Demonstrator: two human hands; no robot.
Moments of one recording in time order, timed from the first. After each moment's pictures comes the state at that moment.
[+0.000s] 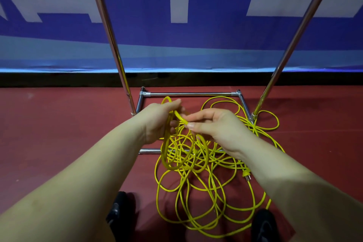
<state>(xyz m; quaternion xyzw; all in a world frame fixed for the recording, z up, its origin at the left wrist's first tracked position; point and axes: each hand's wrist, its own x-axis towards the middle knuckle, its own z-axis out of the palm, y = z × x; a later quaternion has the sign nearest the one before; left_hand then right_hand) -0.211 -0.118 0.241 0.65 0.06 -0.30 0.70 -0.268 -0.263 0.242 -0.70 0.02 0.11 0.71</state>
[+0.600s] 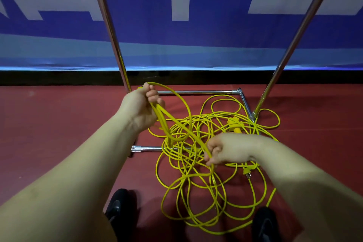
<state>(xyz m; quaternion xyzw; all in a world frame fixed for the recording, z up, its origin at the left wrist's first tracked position) -0.190 -0.095 0.246 0.35 0.17 -0.17 0.91 -0.268 -0.297 0.217 -0.87 -0.08 0.38 0.31</state>
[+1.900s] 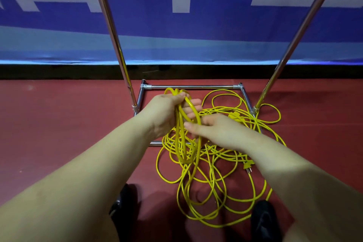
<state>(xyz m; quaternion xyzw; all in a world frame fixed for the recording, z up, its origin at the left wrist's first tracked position) -0.222 -0.128 0.246 0.51 0.07 -0.26 0.81 -0.265 -0.265 0.234 -0.90 -0.01 0.20 0.39</state>
